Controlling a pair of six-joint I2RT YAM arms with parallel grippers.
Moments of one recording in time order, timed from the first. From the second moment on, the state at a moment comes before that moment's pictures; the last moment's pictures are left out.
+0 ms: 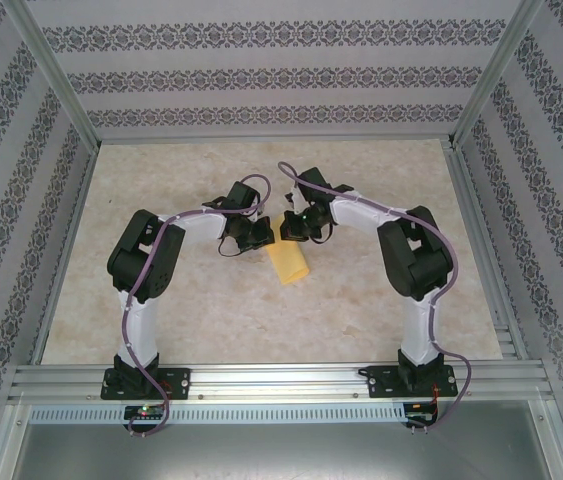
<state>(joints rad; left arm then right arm) -0.48 2.05 1.28 -0.30 0.44 -0.73 0.50 2.04 1.42 -0.56 -0.46 0.39</state>
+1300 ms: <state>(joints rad) -0.48 2.05 1.26 -0.28 0.44 -0.73 0.38 2.17 1.41 -0.46 -0.69 0.30</state>
